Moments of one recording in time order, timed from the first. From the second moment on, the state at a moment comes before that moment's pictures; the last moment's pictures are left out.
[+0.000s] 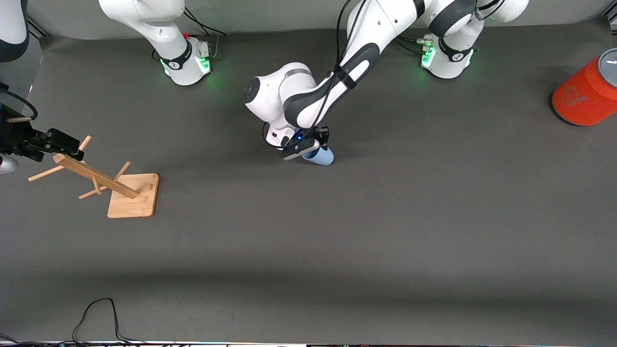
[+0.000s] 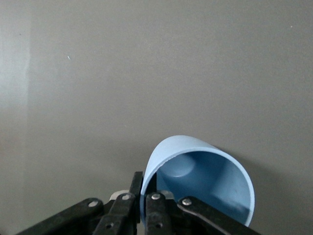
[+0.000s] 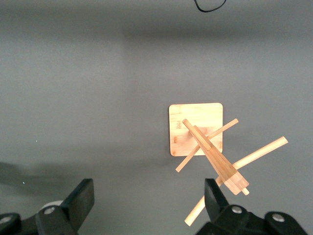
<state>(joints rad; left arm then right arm) -0.79 0.84 -0.32 -1.26 0.52 1.60 -1.34 -0.01 0.04 -0.03 -1.58 0.00 1.63 -0.02</state>
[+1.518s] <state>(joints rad) -0.40 0.23 -0.36 -2.05 -0.21 2.39 -1.11 -0.01 0.03 -0.02 -1.58 0.00 1.62 -0.02</state>
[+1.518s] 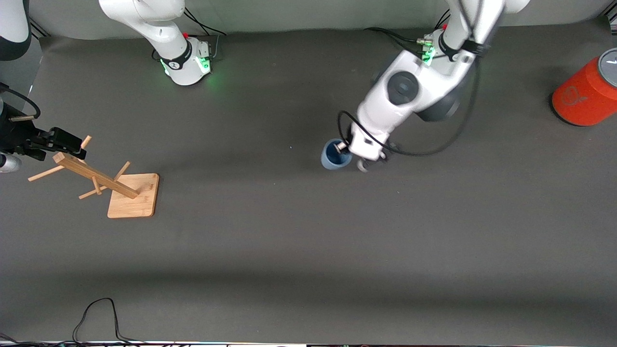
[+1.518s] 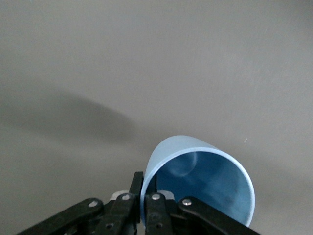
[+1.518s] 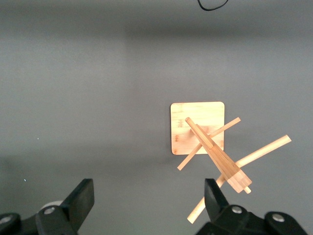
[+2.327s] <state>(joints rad) -0.51 0.34 -0.35 -2.17 0.01 2.56 -1.35 -0.01 0.03 -0.02 -1.58 0.00 1.61 -0.01</state>
